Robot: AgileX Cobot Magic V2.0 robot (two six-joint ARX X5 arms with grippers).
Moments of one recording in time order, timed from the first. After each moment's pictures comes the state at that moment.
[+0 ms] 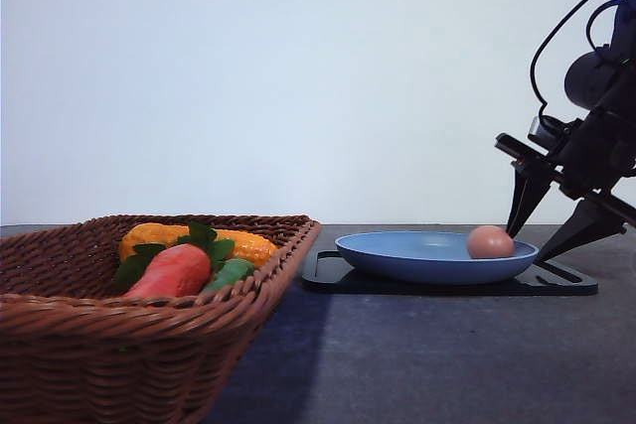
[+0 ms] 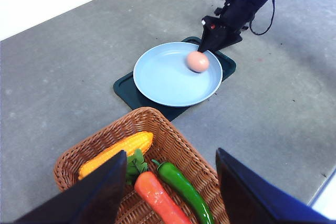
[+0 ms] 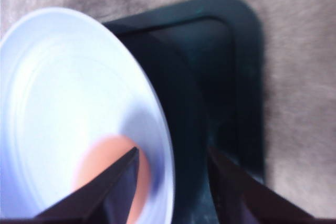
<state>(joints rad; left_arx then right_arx) -0.91 0.84 1.19 -0.84 -0.19 -0.05 -0.02 1.93 1.32 -0.51 -0.52 0.30</state>
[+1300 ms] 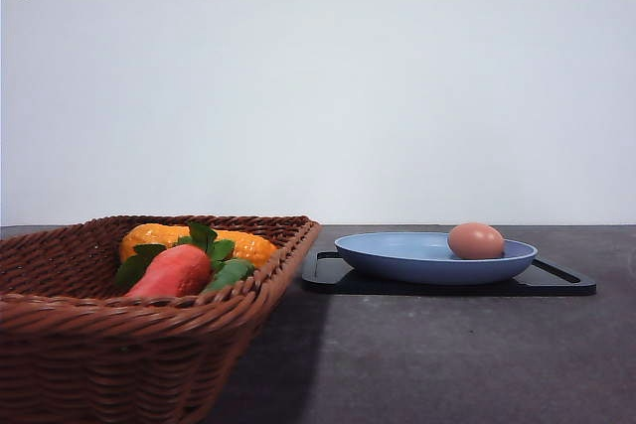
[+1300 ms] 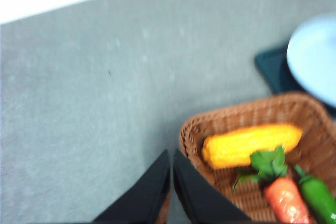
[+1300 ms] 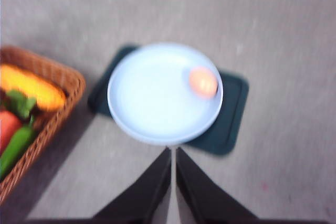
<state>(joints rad) -0.50 0.83 0.92 -0.61 -0.29 -0.02 0.44 0.75 0.97 -0.74 0.06 0.10</state>
